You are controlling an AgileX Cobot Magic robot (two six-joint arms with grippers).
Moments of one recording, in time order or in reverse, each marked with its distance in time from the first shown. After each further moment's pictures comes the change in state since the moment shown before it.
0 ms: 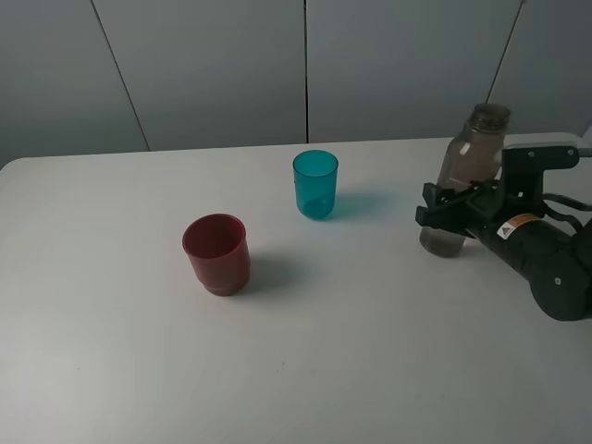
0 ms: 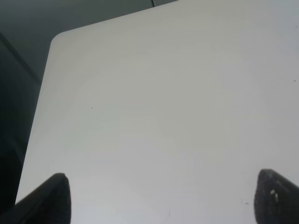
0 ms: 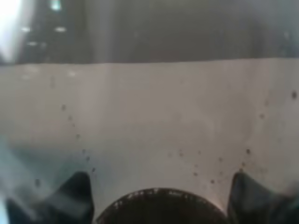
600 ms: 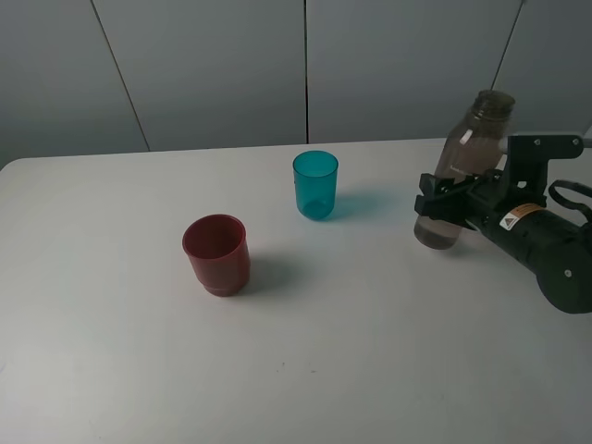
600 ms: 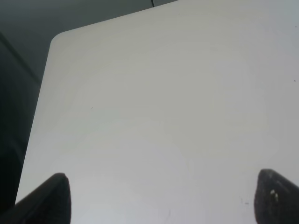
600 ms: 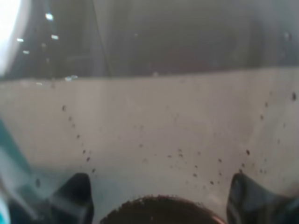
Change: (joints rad) left arm 0.000 0.000 0.000 0.000 0.000 0.000; right arm 0.000 -0.098 -0.008 -0.034 0.077 0.051
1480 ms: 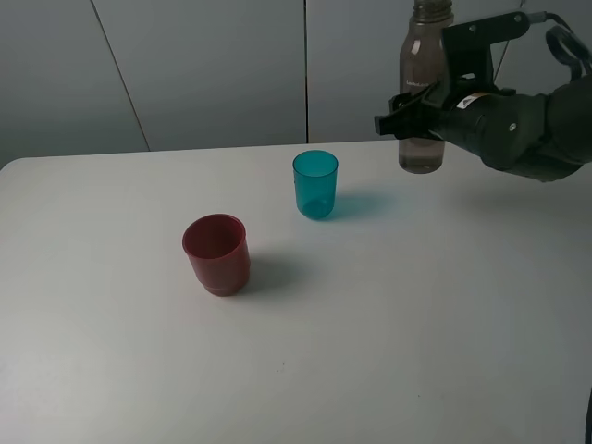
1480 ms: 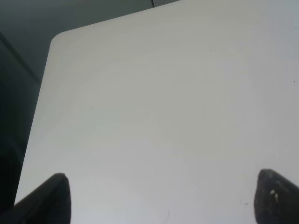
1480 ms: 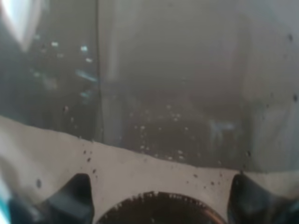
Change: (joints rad) left arm 0.000 0.000 0.000 0.000 0.000 -0.002; right arm 0.160 -0.134 -0.424 0.406 0.547 -0.564
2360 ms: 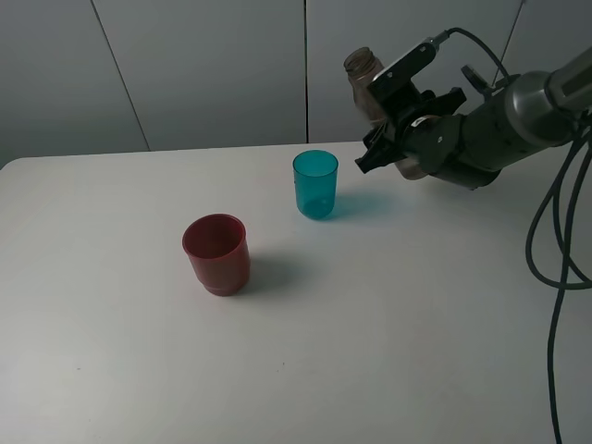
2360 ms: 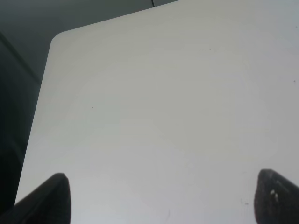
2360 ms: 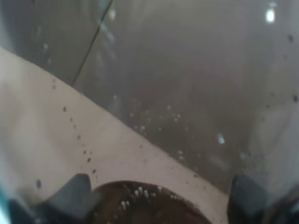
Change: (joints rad) left arm 0.000 0.000 0.000 0.000 0.000 0.000; right arm 0.019 0.242 -0.169 0.118 -0.034 -0.521
